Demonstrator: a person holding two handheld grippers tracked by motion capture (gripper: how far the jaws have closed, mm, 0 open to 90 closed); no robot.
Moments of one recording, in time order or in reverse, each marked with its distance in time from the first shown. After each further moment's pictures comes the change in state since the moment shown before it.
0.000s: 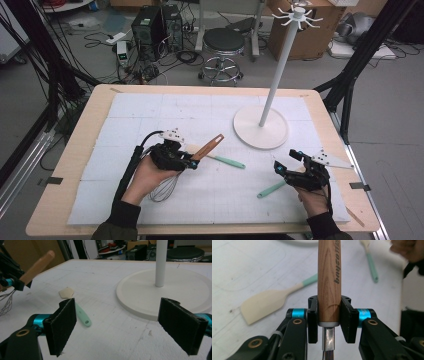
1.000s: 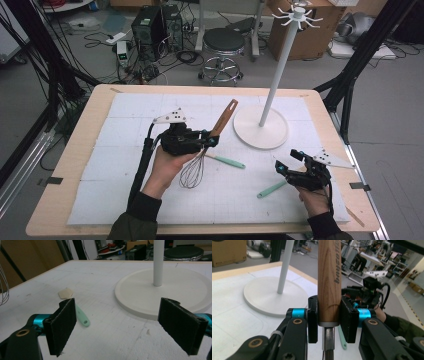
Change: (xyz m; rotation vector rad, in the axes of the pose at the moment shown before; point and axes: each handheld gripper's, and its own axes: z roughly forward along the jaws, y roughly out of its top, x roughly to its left) left arm -0.025 0.051 -0.005 -0.383 -0.095 -0.032; right arm -0.003 -0.001 -0.002 -0.002 -0.001 0.014
